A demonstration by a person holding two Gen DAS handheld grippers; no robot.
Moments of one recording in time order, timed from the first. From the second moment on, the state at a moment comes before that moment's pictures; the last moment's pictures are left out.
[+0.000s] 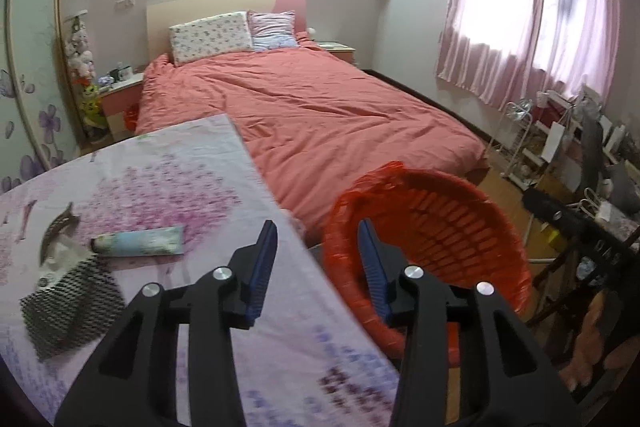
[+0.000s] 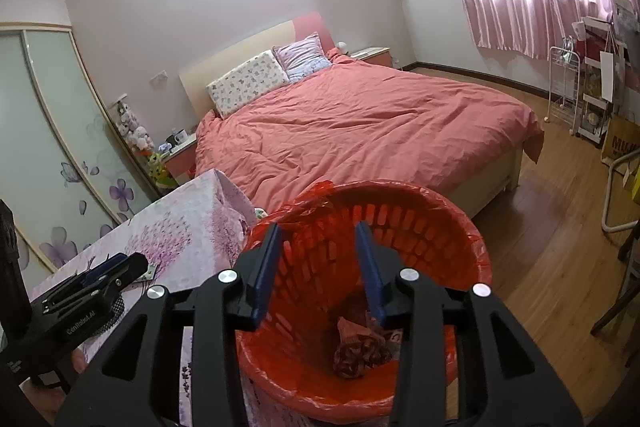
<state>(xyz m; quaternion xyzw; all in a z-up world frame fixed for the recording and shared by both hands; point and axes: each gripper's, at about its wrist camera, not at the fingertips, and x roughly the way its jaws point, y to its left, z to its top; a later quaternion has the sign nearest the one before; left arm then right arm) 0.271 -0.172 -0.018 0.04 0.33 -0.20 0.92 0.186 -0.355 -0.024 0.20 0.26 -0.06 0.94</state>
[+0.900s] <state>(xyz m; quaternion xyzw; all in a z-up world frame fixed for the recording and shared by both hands) 0.290 0.037 -0.071 0.01 0.40 0.00 0.92 0.211 -0.229 -0.037 0.14 0.33 0.03 0.93</state>
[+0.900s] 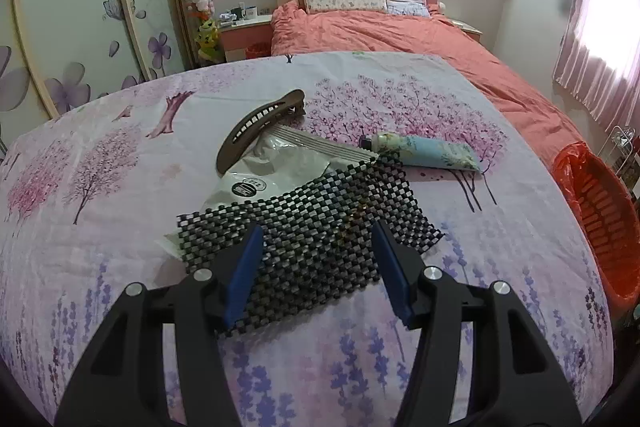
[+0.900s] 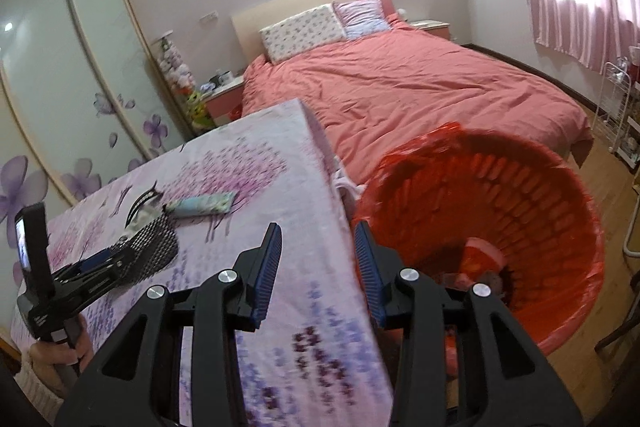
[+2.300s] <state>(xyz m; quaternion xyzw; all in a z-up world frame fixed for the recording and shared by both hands) 0.227 0.205 0.021 -0.09 0.31 0.05 0.95 0.224 -0.052 -0.031 0.07 0.36 0.15 0.92</state>
